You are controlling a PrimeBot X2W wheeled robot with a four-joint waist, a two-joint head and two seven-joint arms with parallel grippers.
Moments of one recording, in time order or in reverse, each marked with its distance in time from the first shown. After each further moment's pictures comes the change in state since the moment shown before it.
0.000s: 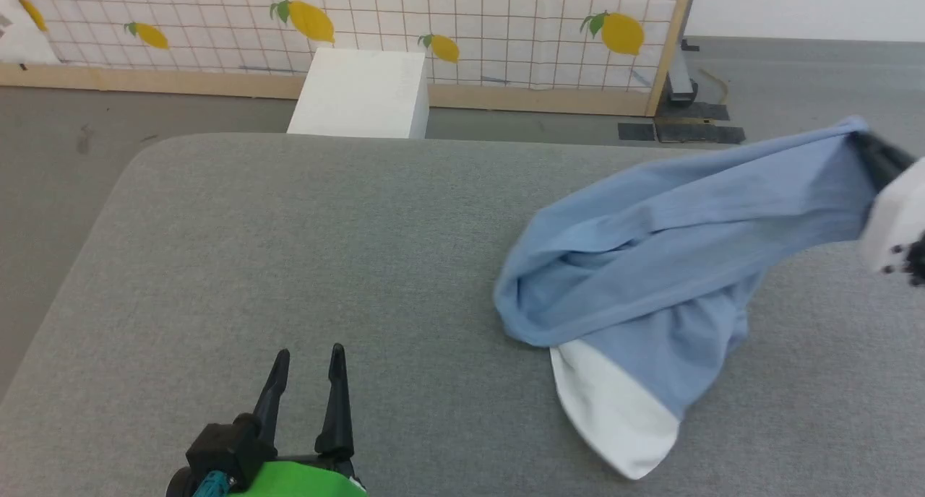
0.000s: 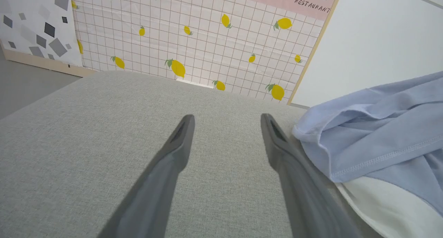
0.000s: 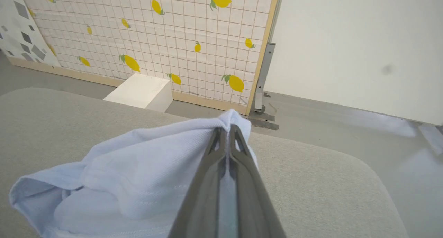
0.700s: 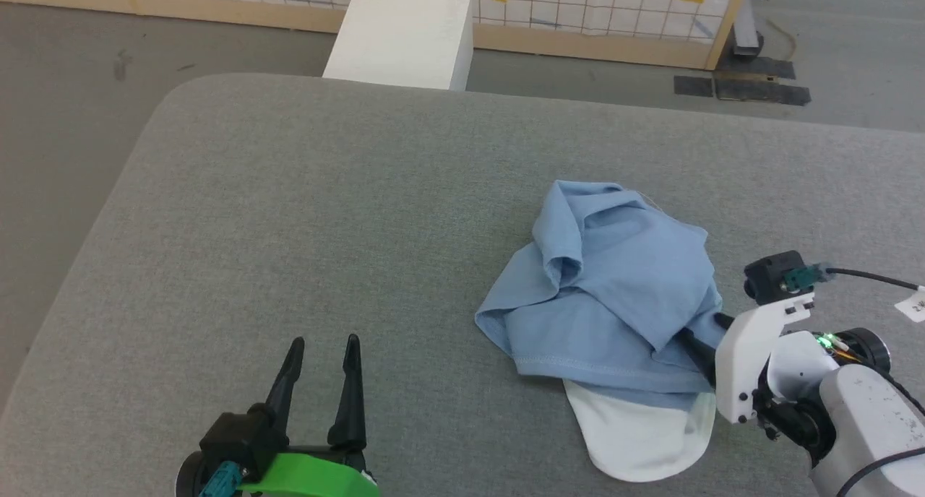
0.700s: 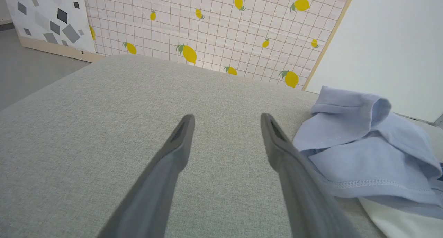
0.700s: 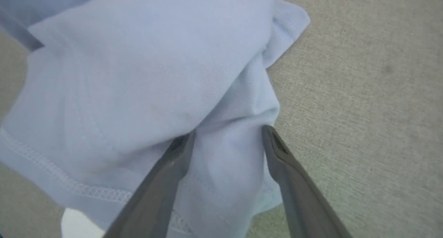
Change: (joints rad) left arm -0.022 0.000 -0.024 -0.001 0.018 -0.013 0.000; right arm 0.199 0.154 0.200 0.109 0.028 0.000 0.090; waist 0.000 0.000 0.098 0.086
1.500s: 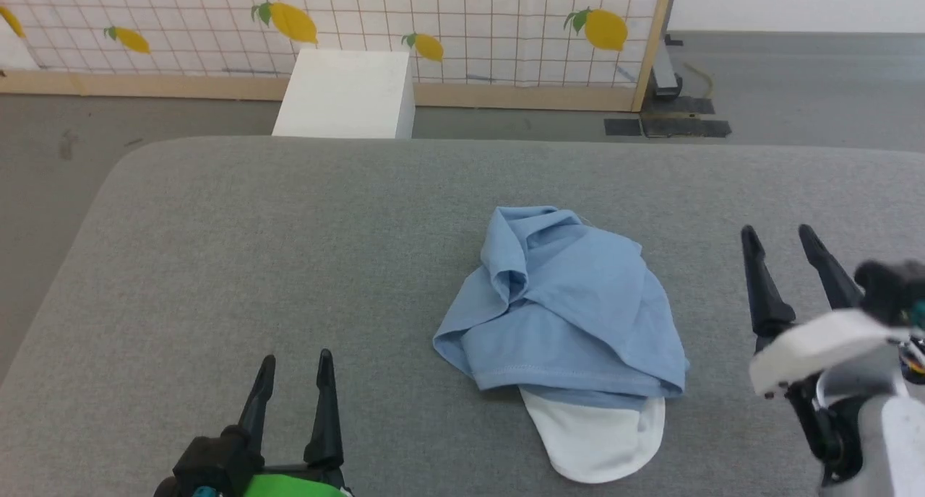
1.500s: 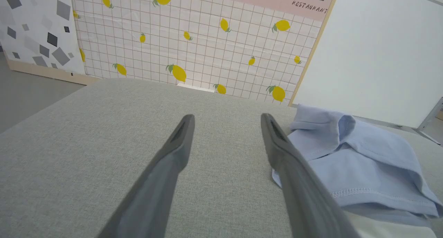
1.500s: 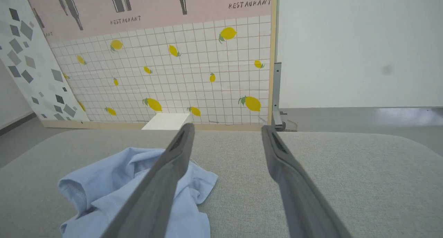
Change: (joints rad) left arm 0.068 0.008 0.042 -0.065 0.011 0.026 0.000; right arm 0.174 0.222 -0.344 -0.345 -0.240 0.000 -0.433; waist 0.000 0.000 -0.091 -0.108
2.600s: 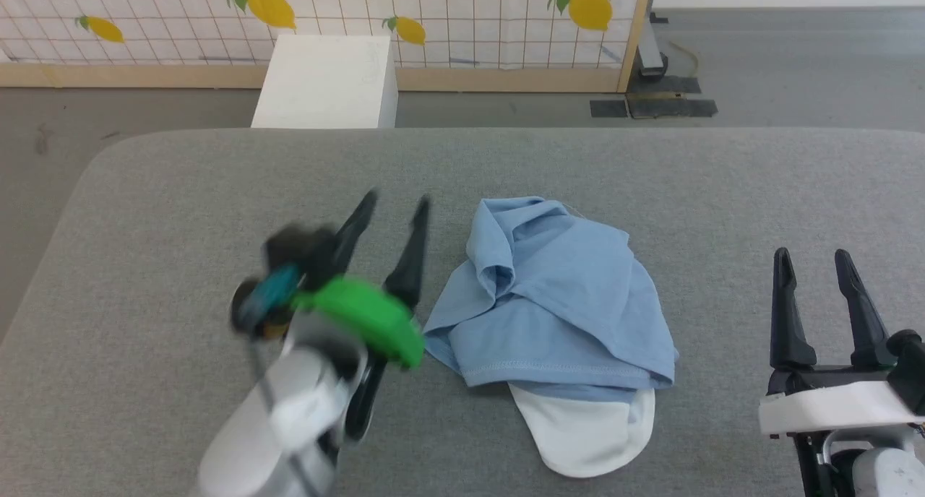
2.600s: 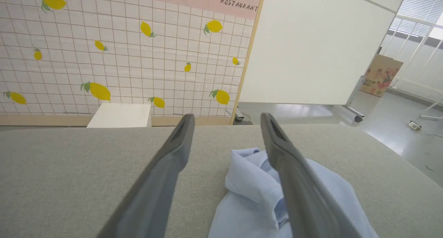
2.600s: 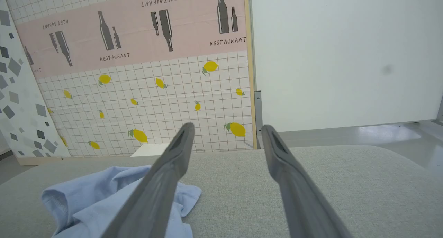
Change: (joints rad) left arm -0.587 0.148 -0.382 0.277 -0.314 0.068 0.127; right arm 0.106 0.035 -0.028 -0.015 -0.027 0.000 -0.303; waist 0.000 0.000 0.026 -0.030
